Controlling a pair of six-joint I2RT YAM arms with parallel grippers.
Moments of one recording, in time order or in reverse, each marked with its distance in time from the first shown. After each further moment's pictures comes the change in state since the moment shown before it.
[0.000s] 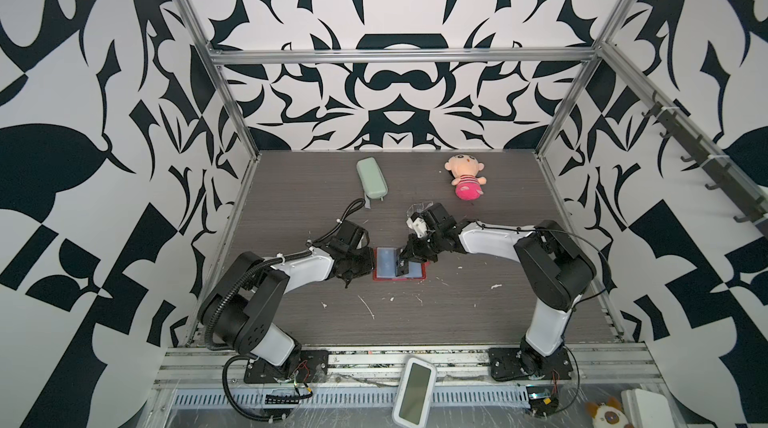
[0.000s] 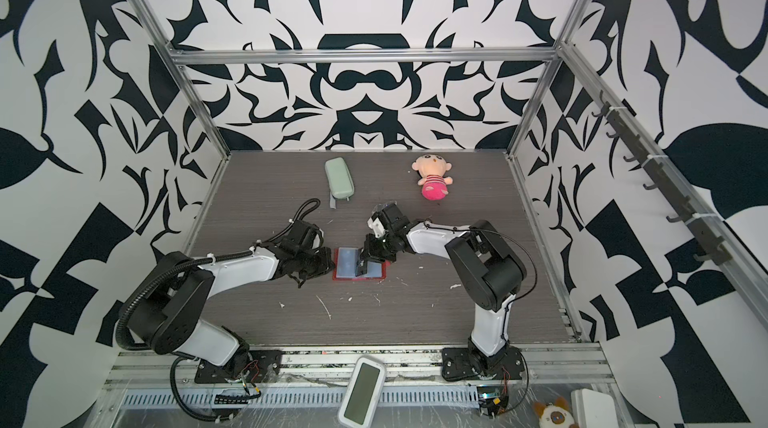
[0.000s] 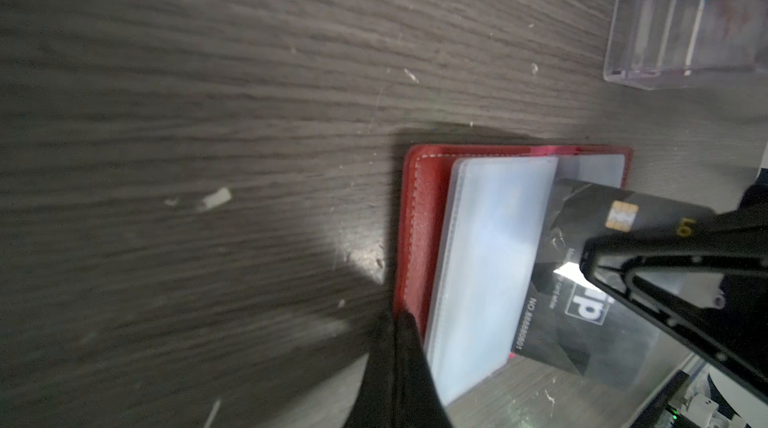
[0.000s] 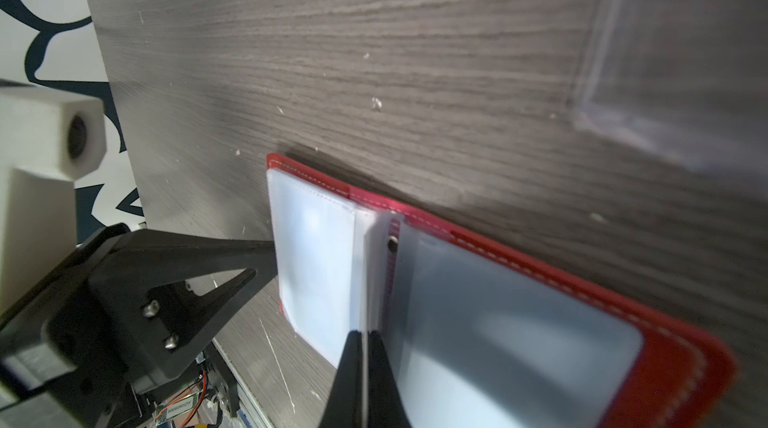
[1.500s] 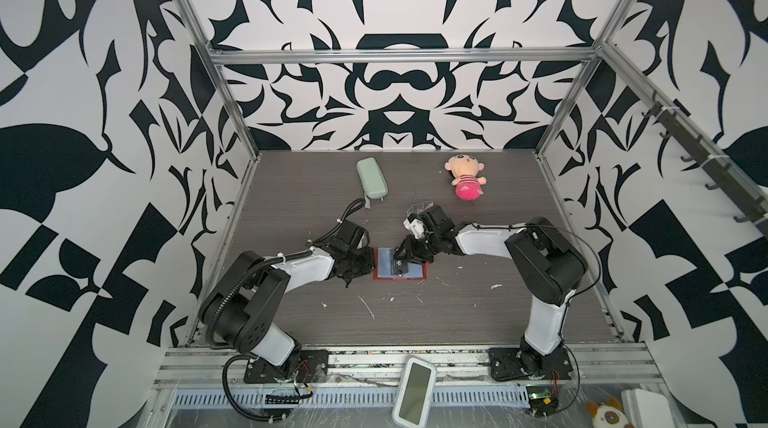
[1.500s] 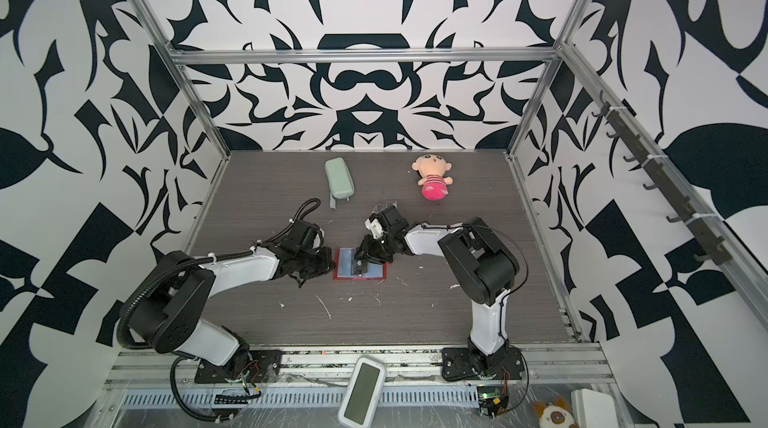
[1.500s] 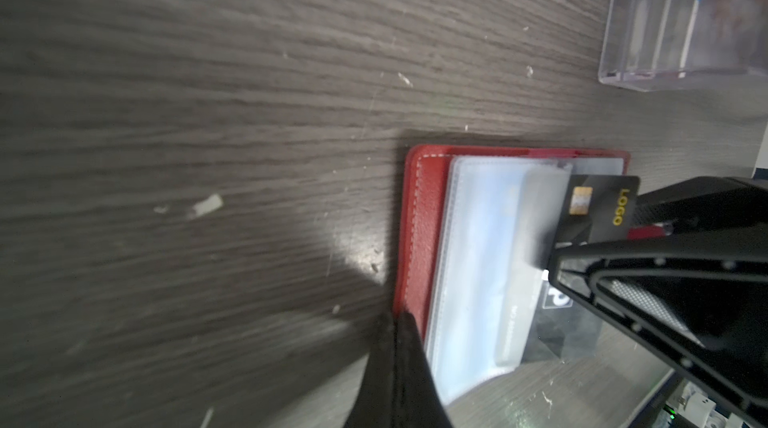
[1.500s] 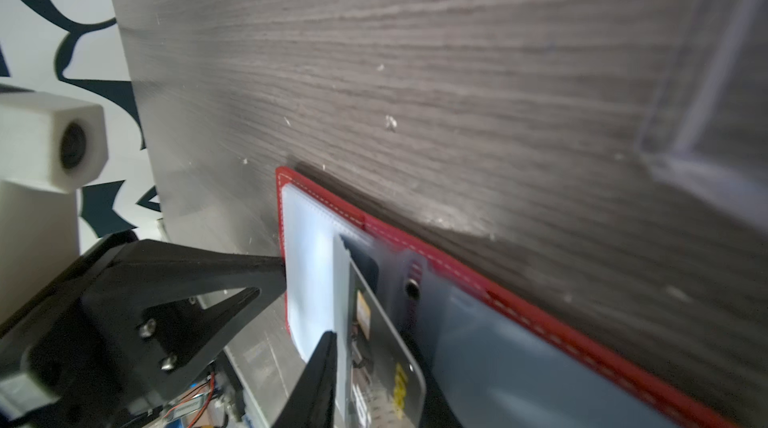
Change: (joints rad) left arm 0.000 0.006 0.000 0.011 0.003 -0.001; right arm 0.006 0.042 -0.004 0.076 -0.016 -0.002
